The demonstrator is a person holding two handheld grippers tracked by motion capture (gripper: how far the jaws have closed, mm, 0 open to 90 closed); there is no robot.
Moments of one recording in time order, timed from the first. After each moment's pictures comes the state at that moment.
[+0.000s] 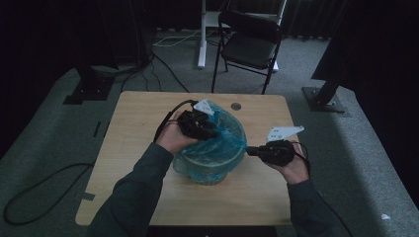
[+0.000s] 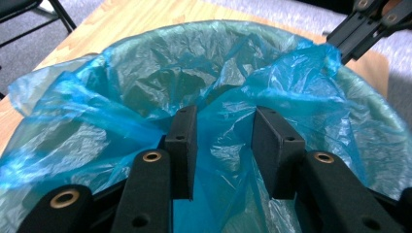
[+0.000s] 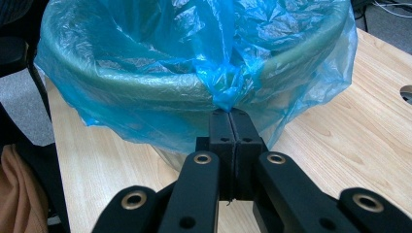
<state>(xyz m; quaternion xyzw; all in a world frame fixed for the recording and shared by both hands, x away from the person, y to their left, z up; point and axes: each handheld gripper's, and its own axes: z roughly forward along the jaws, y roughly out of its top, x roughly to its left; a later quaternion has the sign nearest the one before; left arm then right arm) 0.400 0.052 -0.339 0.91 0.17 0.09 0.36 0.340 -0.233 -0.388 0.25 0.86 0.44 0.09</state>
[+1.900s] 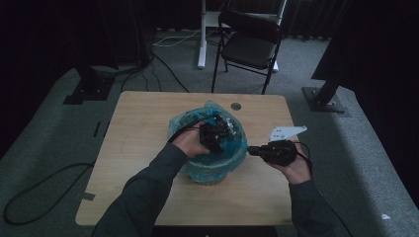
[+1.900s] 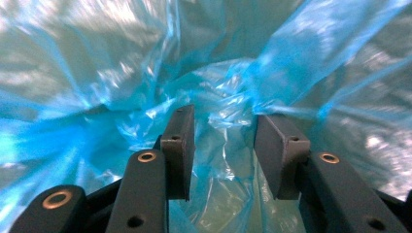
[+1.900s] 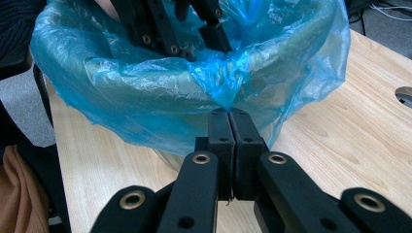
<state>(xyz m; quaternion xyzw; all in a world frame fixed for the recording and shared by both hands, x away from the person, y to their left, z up) 0.402 -0.004 -0.378 0.97 0.13 0.09 0.19 0.339 -0.238 -0.386 0.25 0.85 0.45 0.10</state>
